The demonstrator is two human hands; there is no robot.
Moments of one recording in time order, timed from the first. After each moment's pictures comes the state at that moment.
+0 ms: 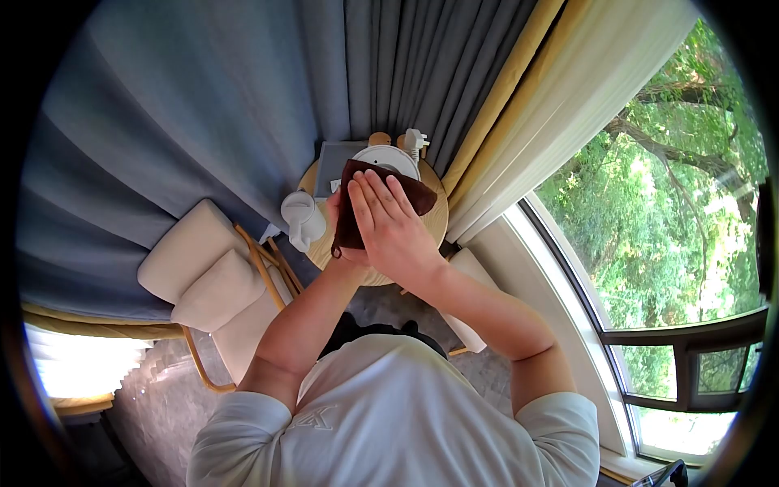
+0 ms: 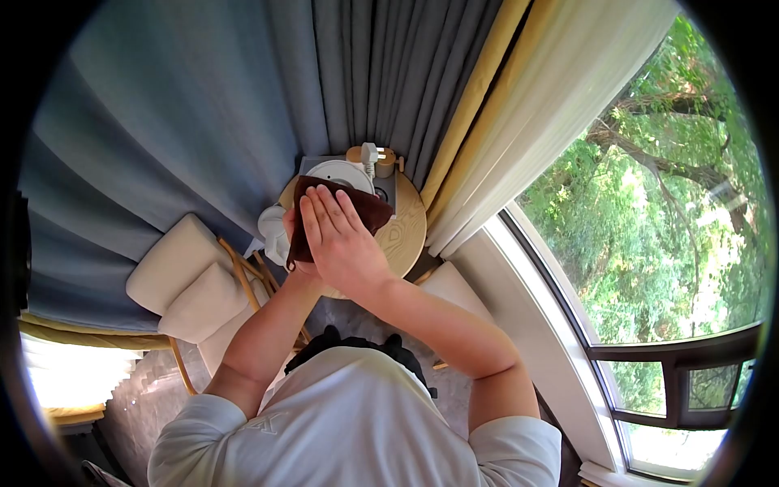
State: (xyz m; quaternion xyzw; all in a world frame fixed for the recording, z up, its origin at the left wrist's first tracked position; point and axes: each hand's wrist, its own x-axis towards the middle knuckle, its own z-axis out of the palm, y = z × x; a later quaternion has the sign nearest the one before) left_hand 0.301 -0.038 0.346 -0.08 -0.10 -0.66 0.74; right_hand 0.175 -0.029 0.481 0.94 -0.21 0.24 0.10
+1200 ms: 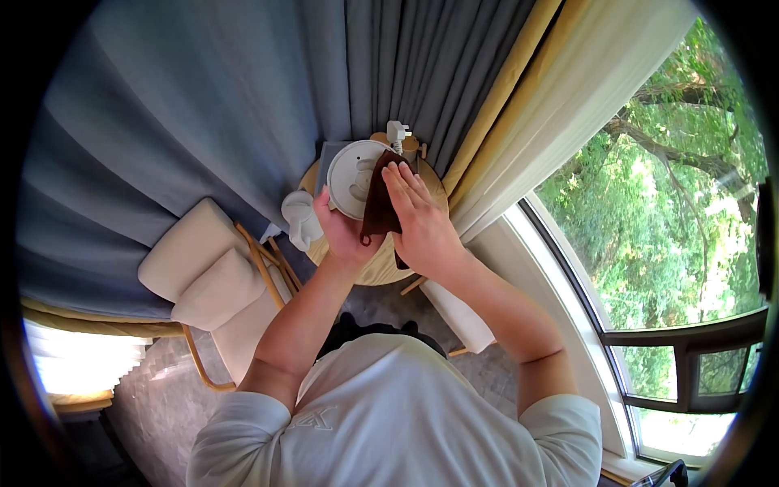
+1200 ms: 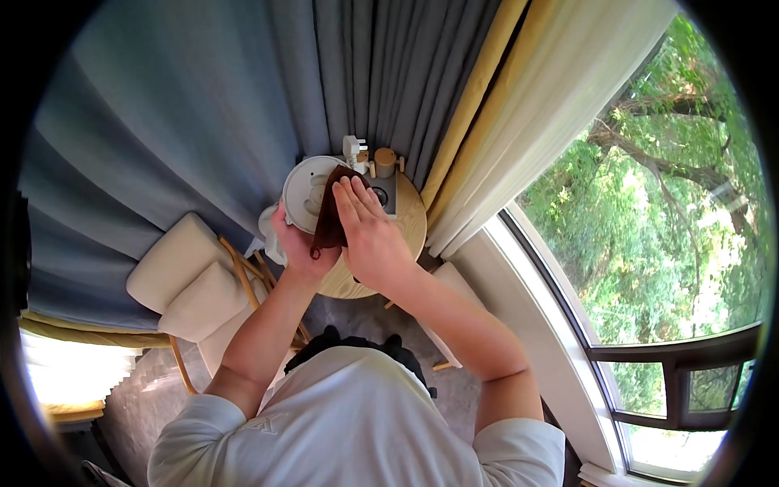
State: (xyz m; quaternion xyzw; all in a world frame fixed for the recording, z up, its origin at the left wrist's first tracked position) left_hand 0.303 -0.018 0.407 -0.02 -0.12 -0.67 0.74; right_hand 0.139 -0.050 0.485 0.93 -0.24 0.26 -0.12
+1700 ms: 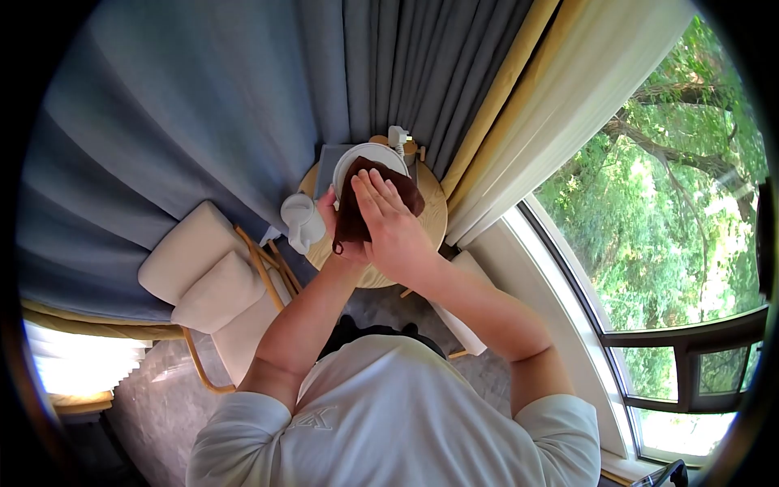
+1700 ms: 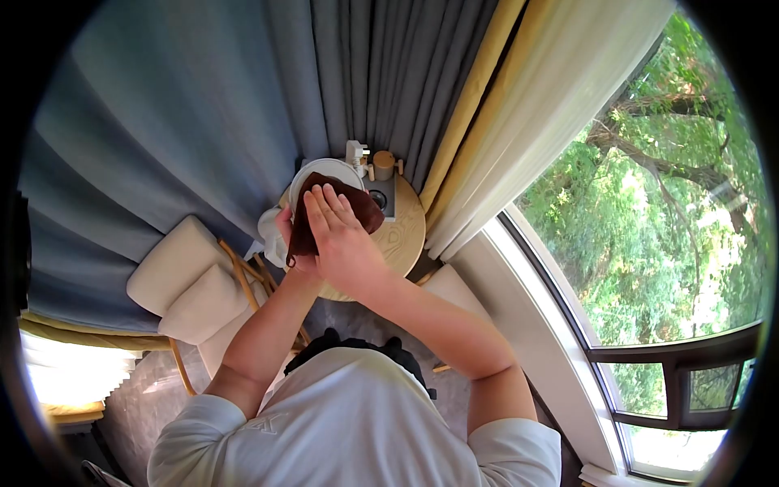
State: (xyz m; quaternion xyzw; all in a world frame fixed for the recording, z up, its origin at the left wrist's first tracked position) left_hand 0.296 -0.028 0.391 -0.05 -0.10 -0.66 0.74; right_hand 0.171 -0.034 0.477 0.92 -0.21 0.30 -0.12
